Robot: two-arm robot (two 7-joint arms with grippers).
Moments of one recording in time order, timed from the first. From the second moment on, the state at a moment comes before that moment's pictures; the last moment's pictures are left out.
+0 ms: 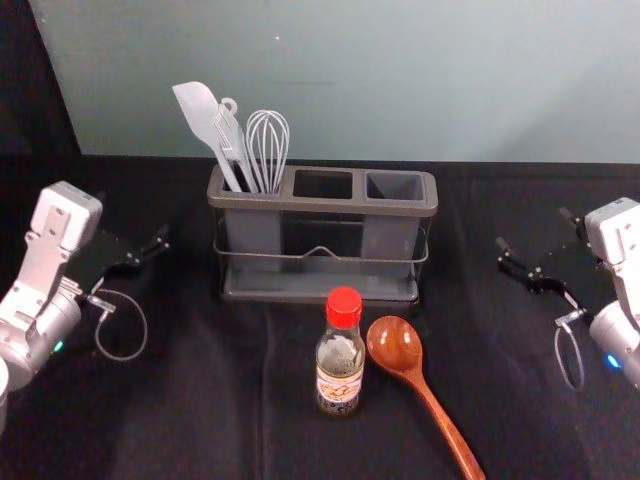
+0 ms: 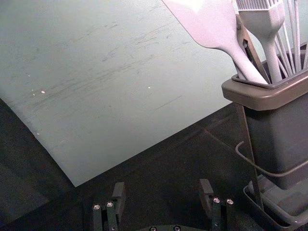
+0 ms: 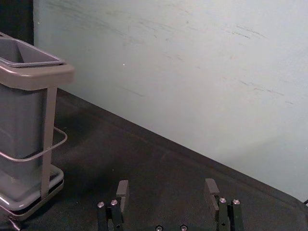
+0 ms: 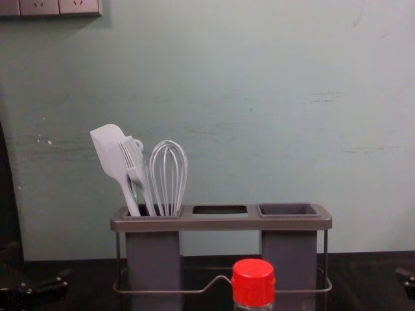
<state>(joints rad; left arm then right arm) -0.20 0.60 0.45 -1.41 -0.25 -0.12 0.03 0.20 0.60 -0.45 -1.41 0.25 -0.12 -0.03</state>
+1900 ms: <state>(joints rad) -0.20 0.60 0.45 -1.41 -0.25 -0.12 0.03 -0.30 0.87 -0.18 -1.93 0.74 -0.25 0.42</state>
